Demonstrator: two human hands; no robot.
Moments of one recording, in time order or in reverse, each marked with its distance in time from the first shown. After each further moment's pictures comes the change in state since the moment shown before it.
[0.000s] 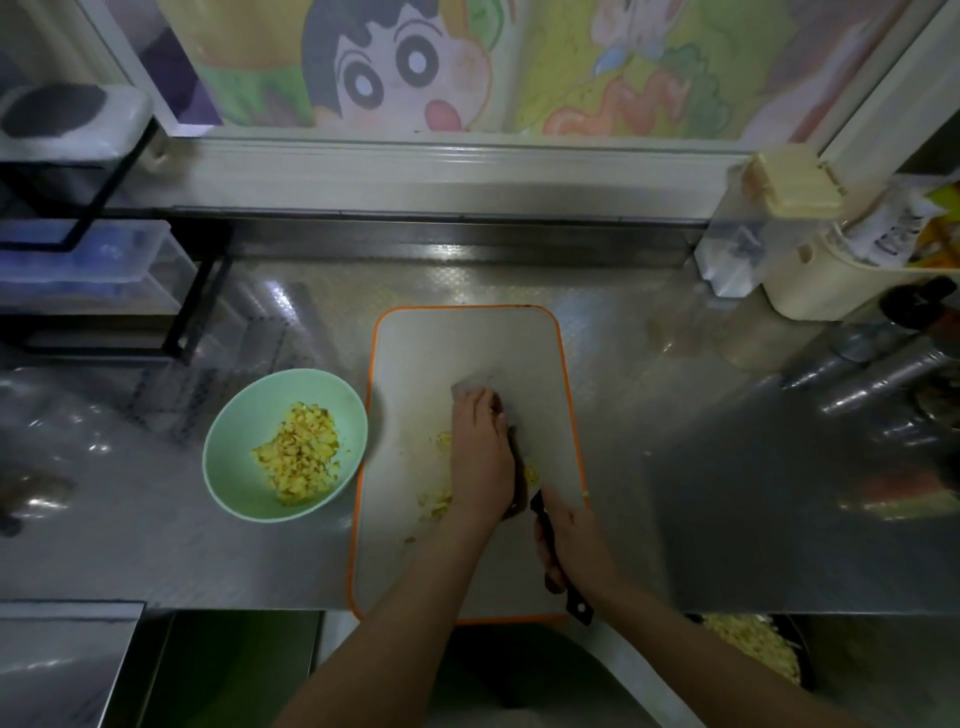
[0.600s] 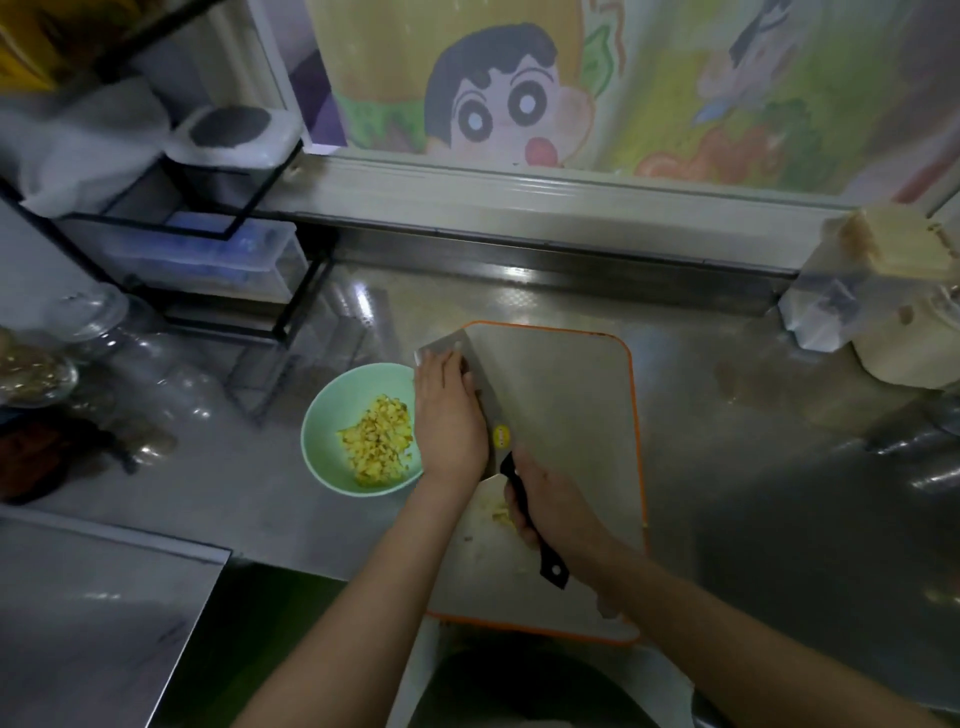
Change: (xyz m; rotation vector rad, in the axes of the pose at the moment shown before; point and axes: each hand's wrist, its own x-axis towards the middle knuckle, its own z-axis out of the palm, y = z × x) left_hand 0.029 -0.016 -0.106 0.179 0.342 0.032; right_hand -0.012 -0.080 0.067 -0.108 -0.272 -0.141
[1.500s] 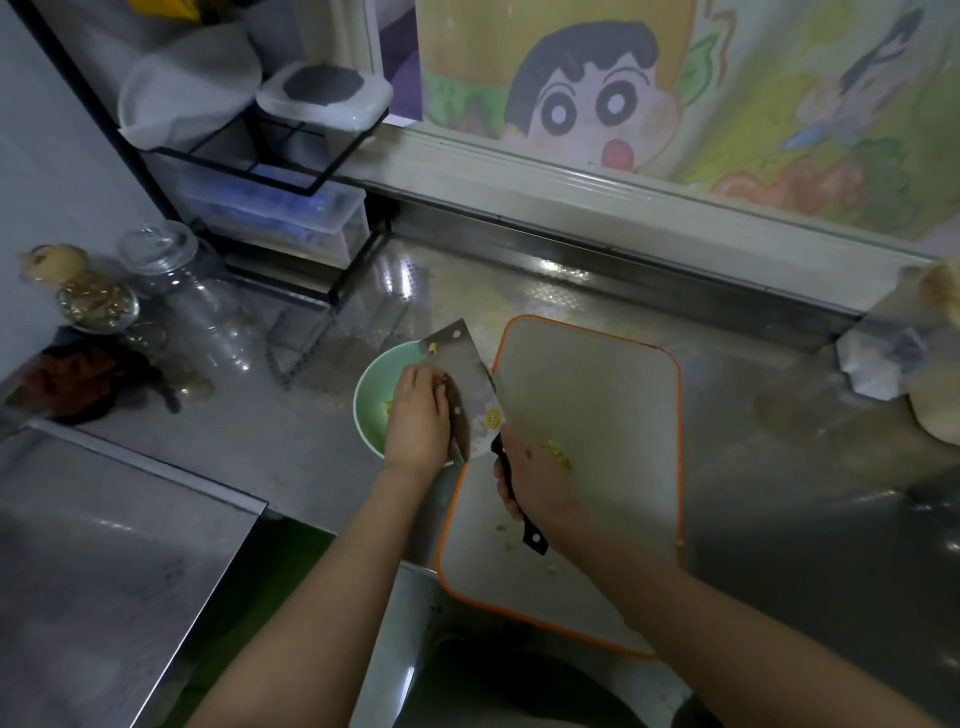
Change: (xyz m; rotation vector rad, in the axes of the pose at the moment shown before) left_hand -0.002 -0.087 -0.042 -0.009 -0.060 -0.150; right_hand 0.030 -0.006 0.058 -0.072 -0.037 -0.002
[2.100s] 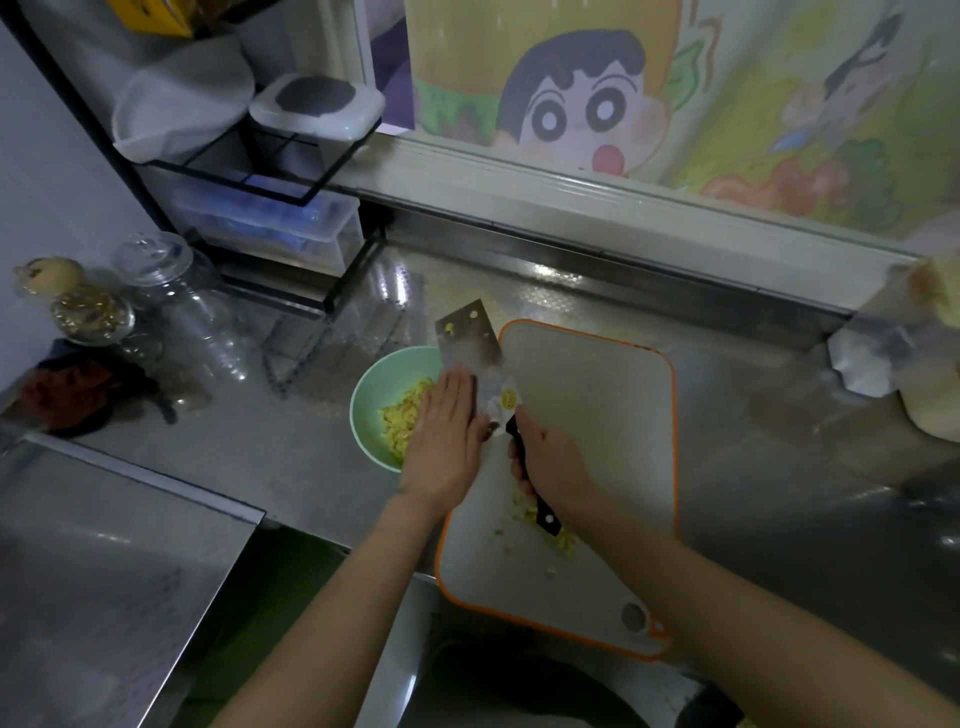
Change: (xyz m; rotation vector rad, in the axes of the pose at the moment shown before) left_hand -0.025 0.009 0.007 0.255 -0.280 0.240; right_hand 0.005 -0.016 -0.018 -0.093 0.117 -0.054
